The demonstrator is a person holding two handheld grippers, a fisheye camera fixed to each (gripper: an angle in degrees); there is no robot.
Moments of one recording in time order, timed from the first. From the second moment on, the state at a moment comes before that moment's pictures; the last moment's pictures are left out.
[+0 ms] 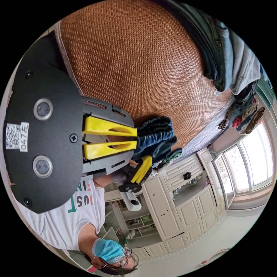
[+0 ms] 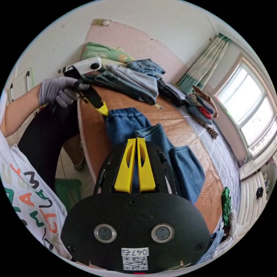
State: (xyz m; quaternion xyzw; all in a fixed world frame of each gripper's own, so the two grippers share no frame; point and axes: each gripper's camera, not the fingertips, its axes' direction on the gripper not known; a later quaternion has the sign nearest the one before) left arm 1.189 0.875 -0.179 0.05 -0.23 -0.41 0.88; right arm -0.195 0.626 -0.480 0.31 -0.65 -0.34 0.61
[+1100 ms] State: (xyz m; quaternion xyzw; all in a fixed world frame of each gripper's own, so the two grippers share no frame) left arm 1.207 0.897 -0.163 0.10 -0.23 -0.41 0.88; right arm -0.205 0.561 -0.503 0.27 -0.68 -0.35 0.59
